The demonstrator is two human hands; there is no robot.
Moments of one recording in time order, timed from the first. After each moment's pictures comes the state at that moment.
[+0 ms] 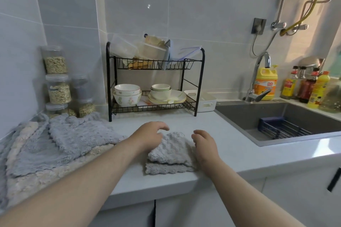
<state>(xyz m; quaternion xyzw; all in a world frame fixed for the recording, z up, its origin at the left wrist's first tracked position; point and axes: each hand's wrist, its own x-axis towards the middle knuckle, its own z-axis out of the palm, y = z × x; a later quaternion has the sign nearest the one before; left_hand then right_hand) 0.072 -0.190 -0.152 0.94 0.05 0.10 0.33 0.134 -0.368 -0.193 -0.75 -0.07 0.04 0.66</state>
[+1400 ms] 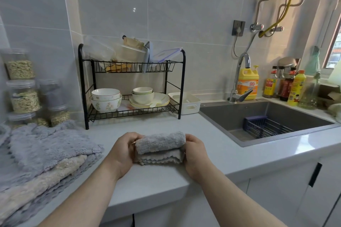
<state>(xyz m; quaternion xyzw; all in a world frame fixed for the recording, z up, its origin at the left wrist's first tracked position) 0.089 -0.206 -0.189 0.56 0.10 0.14 0.81 0.152 -0.382 -0.193 -0.60 -0.05 0.12 0.79</state>
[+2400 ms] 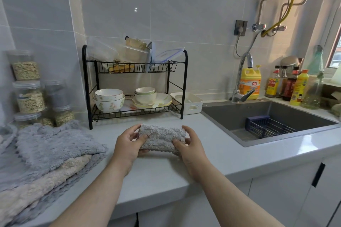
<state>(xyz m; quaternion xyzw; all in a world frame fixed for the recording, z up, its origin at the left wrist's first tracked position) 0.098 -0.202 -0.198 0.64 0.09 0.28 0.71 0.145 -0.379 -0.197 -0.67 -0.14 0.05 0.73</state>
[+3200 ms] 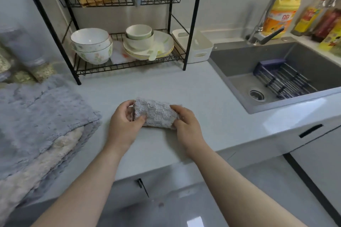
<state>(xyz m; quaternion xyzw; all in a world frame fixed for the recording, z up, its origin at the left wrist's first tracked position) 0.092 -0.211 -0.189 0.73 0.21 0.22 0.62 0.150 -0.372 -0.188 -0.81 -0.10 0.11 0.57</state>
